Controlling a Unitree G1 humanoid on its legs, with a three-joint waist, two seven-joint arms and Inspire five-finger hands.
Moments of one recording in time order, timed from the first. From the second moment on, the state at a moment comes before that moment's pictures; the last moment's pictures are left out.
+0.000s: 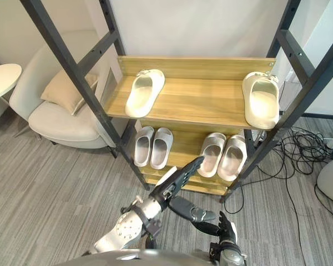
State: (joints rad) left arm -0.06 0.20 -0.76 0.02 -0.12 -0.21 -0.01; right arm 0.15 -0.12 -0.02 0.93 0.18 -0.14 -0.11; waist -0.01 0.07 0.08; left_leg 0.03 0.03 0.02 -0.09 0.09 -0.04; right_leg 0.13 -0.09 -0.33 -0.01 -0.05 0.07
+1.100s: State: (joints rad) left arm -0.60 0.49 -0.28 0.32 0.20 -0.18 0.28; right arm 0.18 -0.16 0.02 0.93 0.15 -0.14 -0.04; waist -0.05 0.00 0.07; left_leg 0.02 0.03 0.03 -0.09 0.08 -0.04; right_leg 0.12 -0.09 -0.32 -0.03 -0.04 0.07
